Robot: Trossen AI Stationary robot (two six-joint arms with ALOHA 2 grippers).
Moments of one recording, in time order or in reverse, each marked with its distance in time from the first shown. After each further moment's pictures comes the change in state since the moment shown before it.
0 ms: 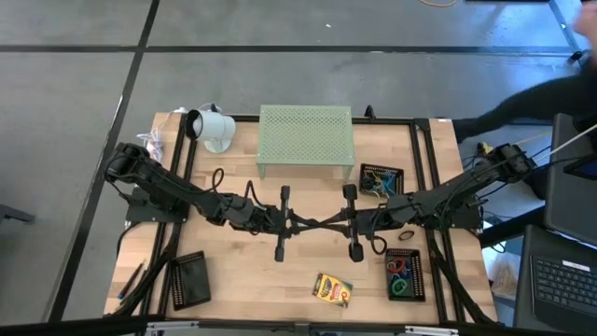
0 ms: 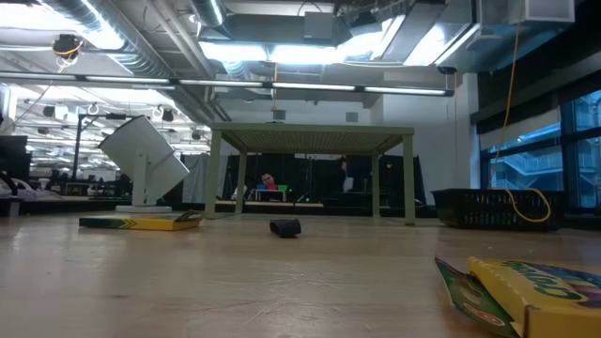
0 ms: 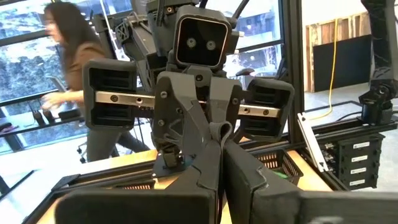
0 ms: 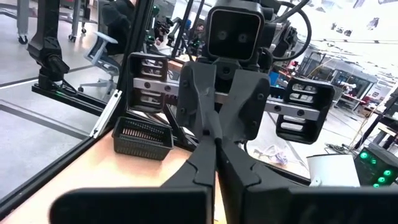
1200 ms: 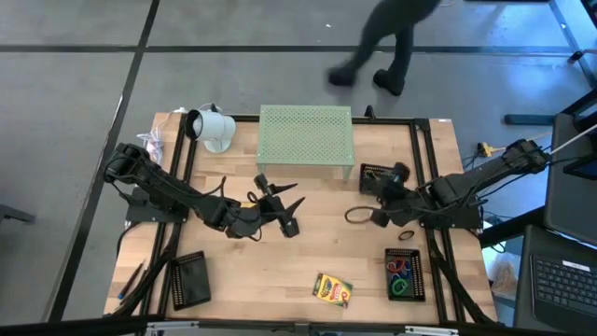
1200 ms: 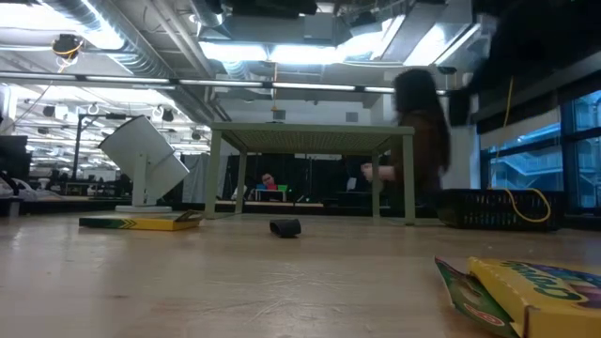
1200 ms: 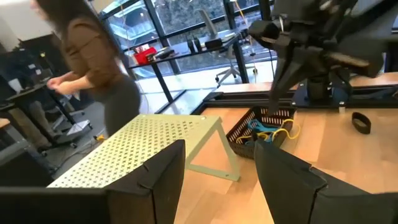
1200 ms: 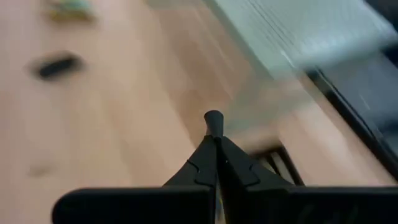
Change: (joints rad) left arm -0.046 0.000 0.000 -0.246 -0.703 -0.089; right arm 0.008 -0.319 0.000 -1.349 0.441 0.907
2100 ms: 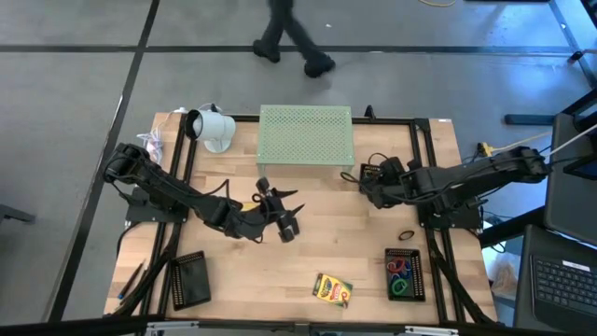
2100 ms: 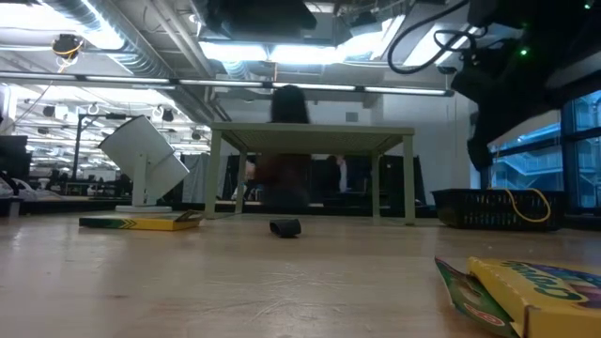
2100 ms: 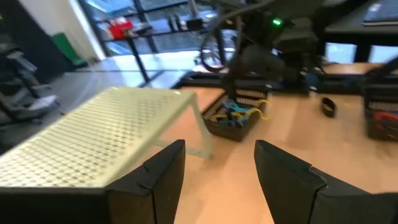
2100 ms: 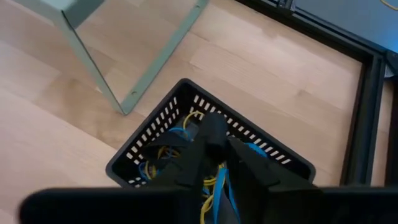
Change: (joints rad) left arm 0.000 0.000 0.000 -0.142 0.092 -0.207; right arm -0.258 0.125 0.000 -0.262 -0.029 0.585
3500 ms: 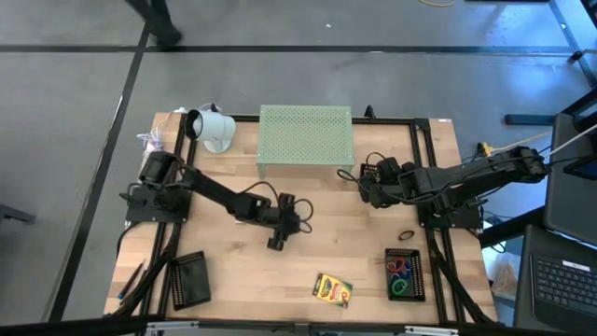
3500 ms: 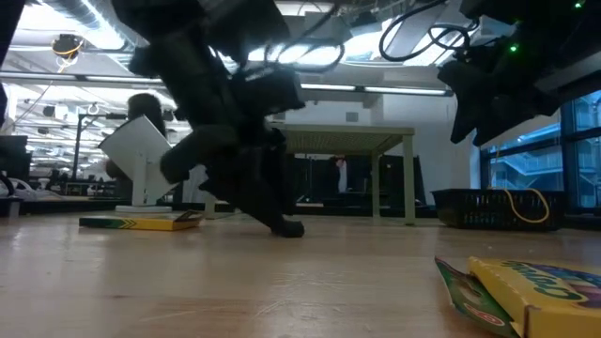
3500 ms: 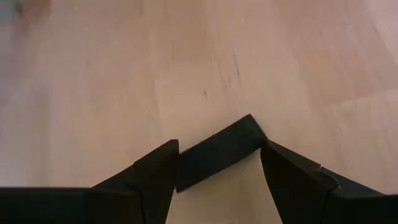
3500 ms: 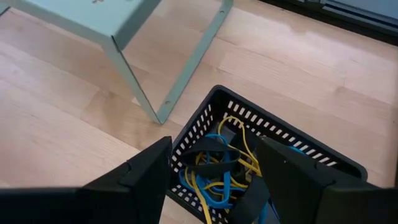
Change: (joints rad) left arm 0.191 0.306 0.000 -0.267 0.726 0.219; right arm 0.000 0.013 0.000 0.126 -0.023 0.029
